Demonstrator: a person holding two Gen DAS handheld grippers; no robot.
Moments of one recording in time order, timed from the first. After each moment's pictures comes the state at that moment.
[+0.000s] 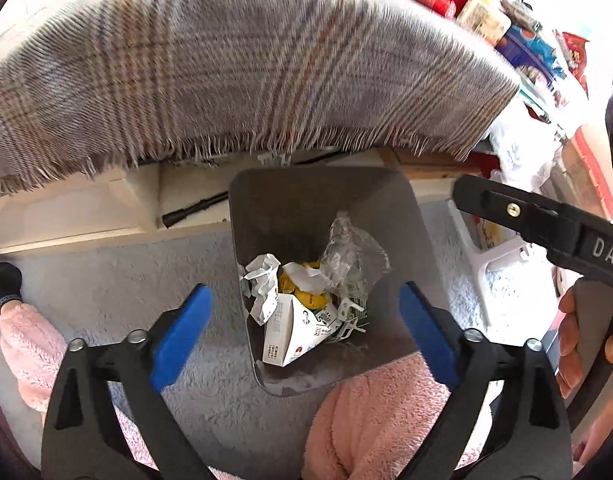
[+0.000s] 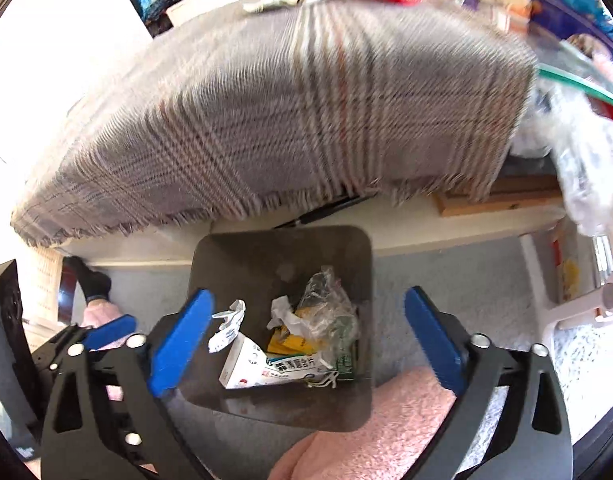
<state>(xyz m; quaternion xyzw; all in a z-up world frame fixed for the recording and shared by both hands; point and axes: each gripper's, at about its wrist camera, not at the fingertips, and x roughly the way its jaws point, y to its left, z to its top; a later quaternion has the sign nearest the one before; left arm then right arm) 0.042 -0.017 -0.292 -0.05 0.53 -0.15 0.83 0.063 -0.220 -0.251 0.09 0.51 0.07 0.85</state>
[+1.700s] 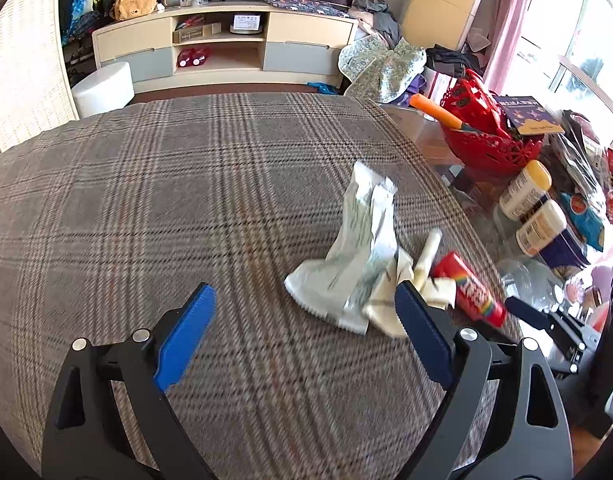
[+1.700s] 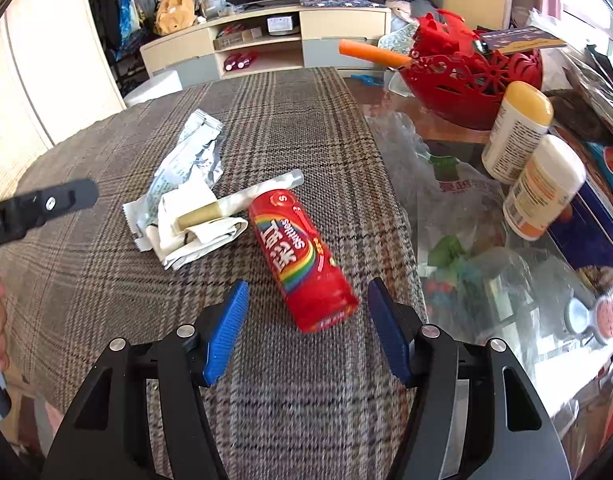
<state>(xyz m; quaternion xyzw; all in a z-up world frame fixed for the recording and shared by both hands) 0.357 -0.073 -0.151 -0.03 0.46 -0.13 0.88 0.292 -0.294 -0.175 0.03 0.46 0.03 0.89</state>
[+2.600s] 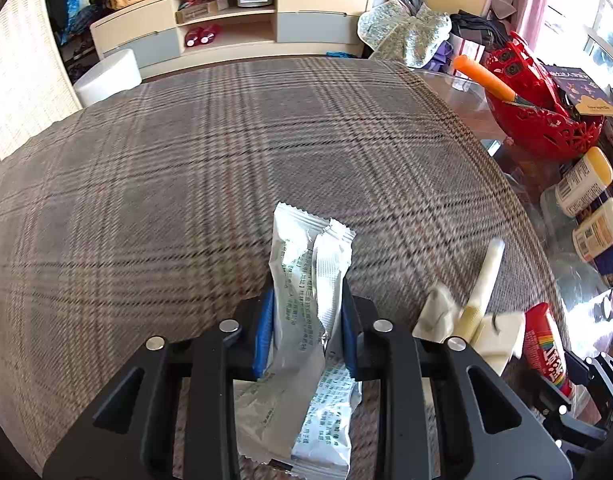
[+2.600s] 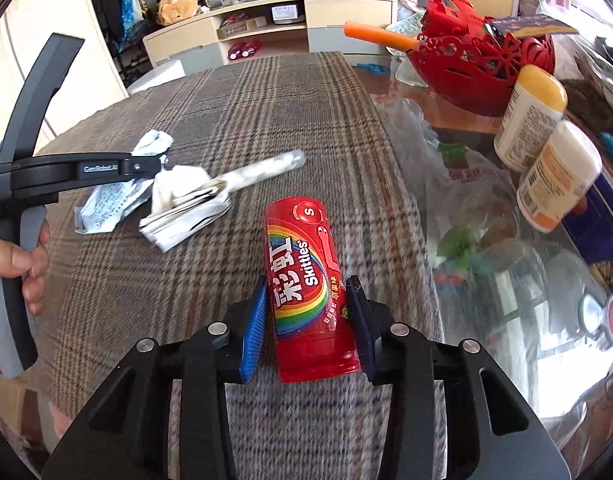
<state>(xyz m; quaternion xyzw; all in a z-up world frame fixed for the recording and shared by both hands) 0.401 -0.089 -0.190 0.02 0.50 -0.08 0.86 0.284 -0.295 -0.185 0.04 0.47 0.05 0.88</state>
